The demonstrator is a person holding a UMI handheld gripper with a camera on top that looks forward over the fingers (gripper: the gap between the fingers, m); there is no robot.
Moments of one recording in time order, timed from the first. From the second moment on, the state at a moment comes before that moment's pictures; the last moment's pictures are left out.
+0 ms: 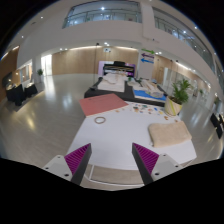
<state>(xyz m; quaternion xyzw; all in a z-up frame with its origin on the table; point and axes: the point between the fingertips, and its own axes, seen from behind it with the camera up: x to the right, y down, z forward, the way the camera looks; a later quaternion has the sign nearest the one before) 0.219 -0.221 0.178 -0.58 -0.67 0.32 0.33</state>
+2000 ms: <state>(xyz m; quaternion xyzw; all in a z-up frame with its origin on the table) -0.038 0.341 0.062 -0.68 -0.60 0.22 0.35</state>
